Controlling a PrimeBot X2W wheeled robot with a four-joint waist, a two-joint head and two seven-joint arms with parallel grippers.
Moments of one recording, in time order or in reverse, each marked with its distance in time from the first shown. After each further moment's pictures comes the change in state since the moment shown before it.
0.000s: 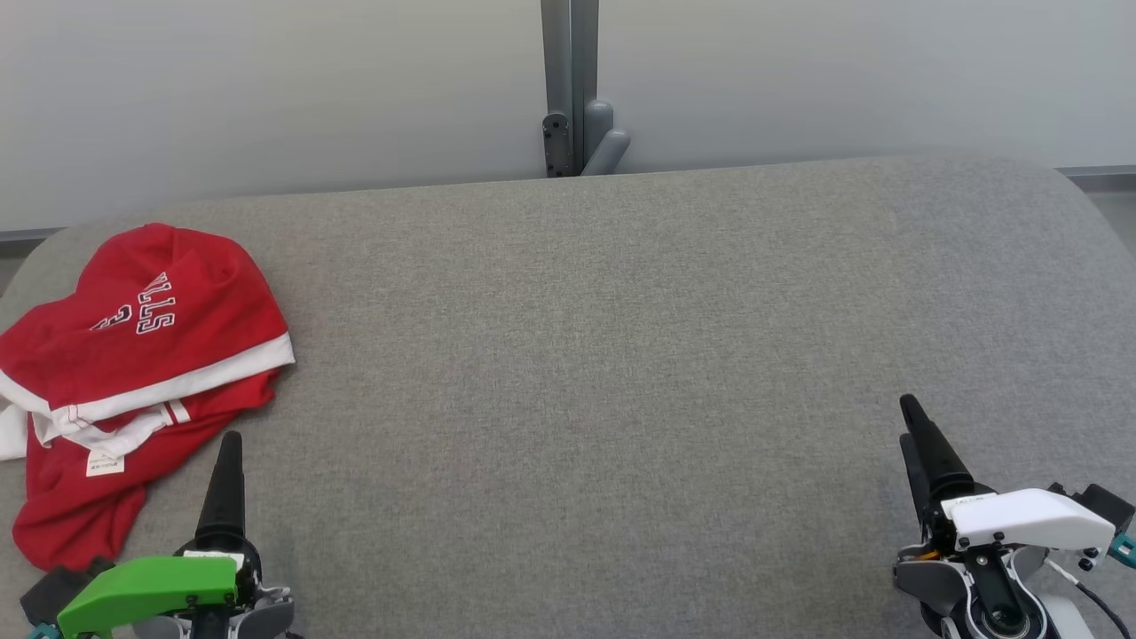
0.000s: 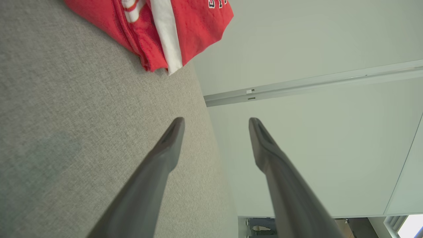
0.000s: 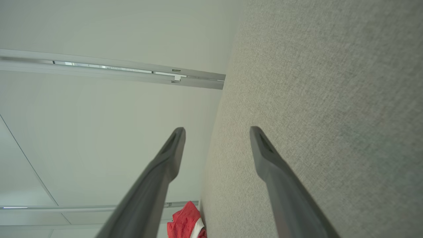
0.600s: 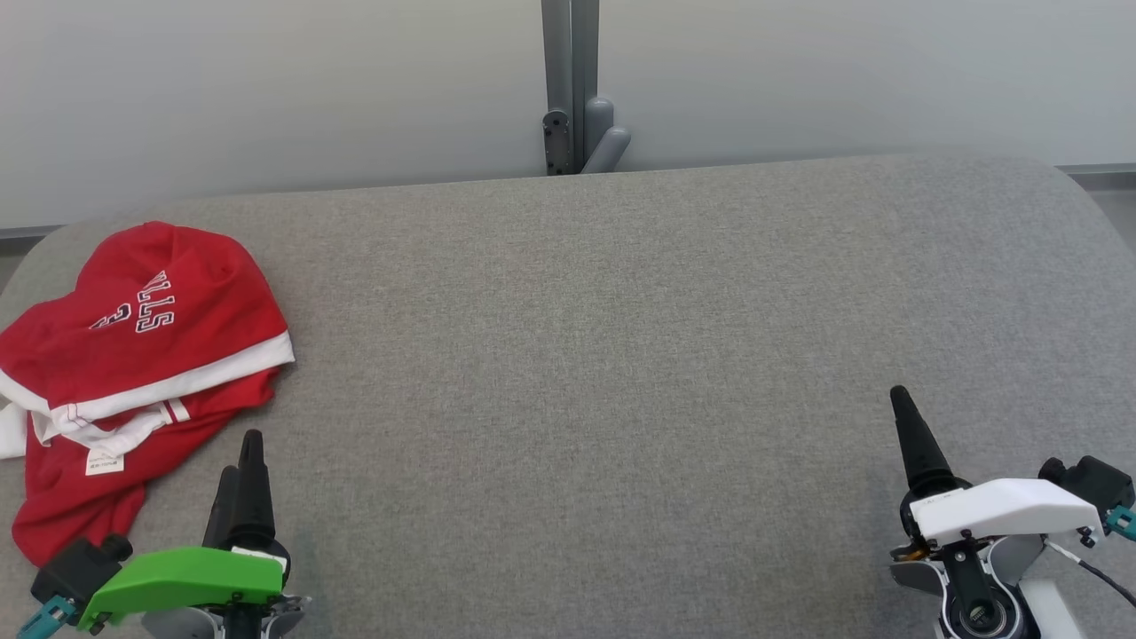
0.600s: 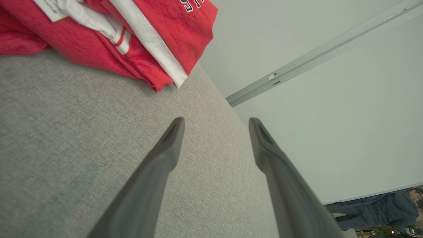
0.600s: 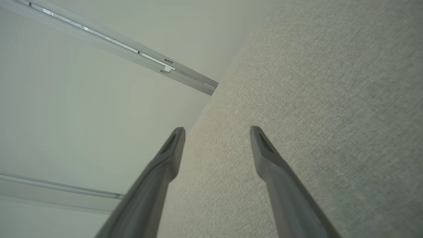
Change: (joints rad) left arm 0.000 0.000 -0.028 0.001 0.372 0.005 -0.073; right arm -0.012 0.000 0.020 -0.006 -0.329 0.000 -0.074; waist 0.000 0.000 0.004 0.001
